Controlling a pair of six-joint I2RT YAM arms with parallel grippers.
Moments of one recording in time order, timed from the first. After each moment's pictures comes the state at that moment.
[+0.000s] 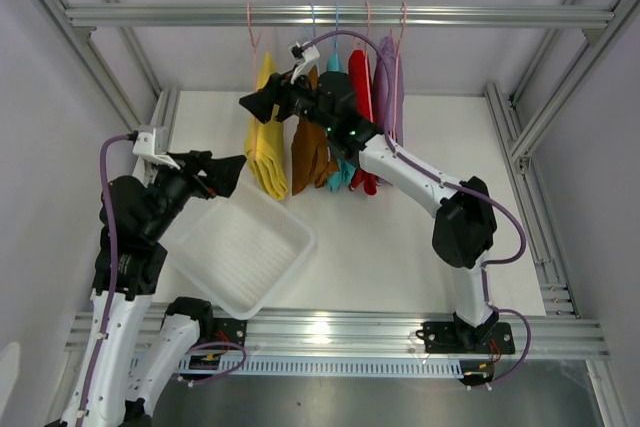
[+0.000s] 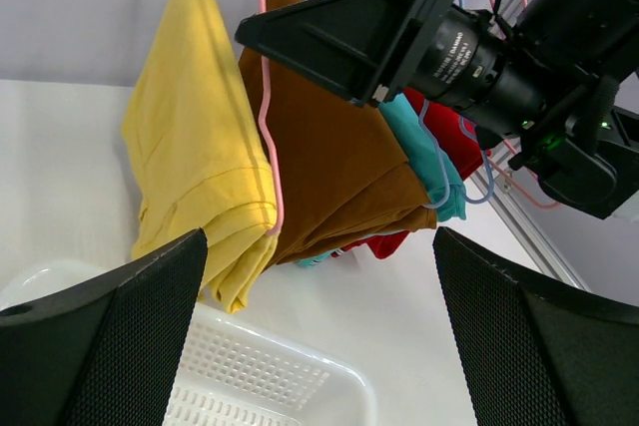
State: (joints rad) left arm -0.15 0.63 0.94 -0.30 0.29 -0.40; right arm 0.77 2.01 1.87 0.27 -0.29 0.46
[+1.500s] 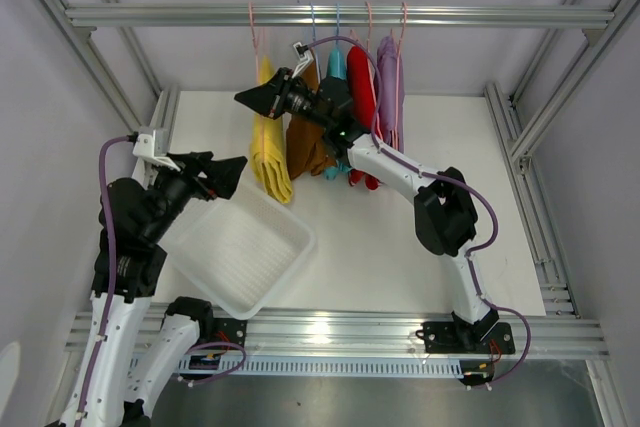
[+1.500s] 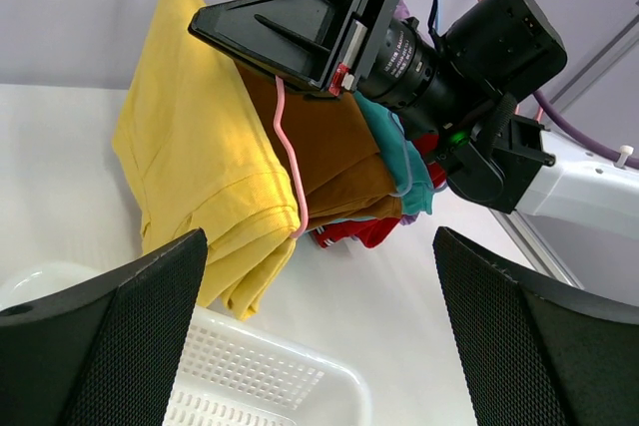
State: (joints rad) left arm -0.16 0.62 0.94 -0.30 0.29 -0.40; right arm 0.74 2.17 1.93 0.58 -0.48 0.86
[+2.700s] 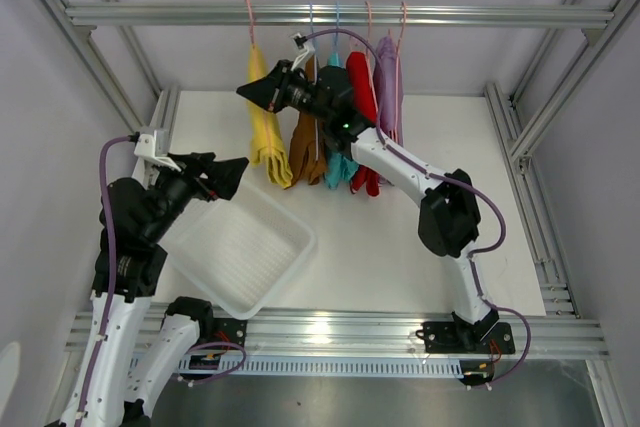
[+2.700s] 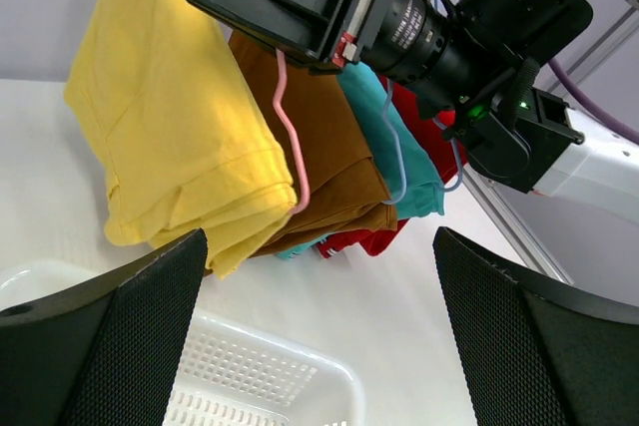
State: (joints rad) left arm -0.16 0.62 0.93 -0.30 0.31 -0.42; right arm 0.74 2.16 2.04 0.40 -0.44 0.78
